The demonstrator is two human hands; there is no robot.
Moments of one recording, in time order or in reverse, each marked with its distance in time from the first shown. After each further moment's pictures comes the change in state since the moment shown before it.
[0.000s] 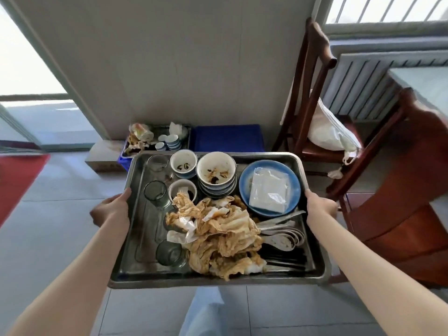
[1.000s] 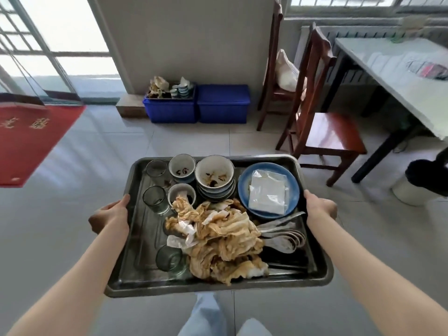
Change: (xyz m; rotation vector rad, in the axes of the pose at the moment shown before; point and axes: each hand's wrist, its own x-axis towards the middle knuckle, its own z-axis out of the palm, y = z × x) left_hand -0.283 -0.391 -0.646 0.008 0.031 -0.015; right_hand -0.284 0.389 -0.616 -0.079 -0.003 -0.095
